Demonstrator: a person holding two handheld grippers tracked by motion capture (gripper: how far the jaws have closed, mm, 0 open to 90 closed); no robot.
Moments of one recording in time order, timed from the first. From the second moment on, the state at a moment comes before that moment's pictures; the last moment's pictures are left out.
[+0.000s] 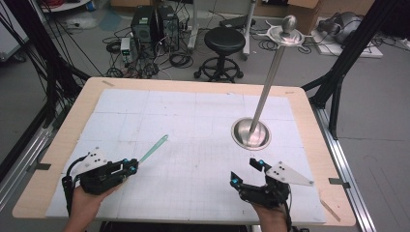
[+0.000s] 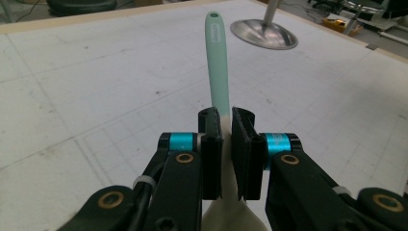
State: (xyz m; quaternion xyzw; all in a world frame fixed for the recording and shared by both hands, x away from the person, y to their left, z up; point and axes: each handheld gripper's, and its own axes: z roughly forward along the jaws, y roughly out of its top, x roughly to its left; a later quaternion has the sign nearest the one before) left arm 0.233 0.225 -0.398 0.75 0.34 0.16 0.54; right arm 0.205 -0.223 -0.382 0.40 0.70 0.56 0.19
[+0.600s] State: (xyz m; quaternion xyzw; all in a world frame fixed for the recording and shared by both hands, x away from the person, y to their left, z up) left arm 0.207 0.172 -0.382 0.74 0.27 0.17 0.59; right arm 0.236 -0.145 -0.374 0.36 0.71 0.60 0.11
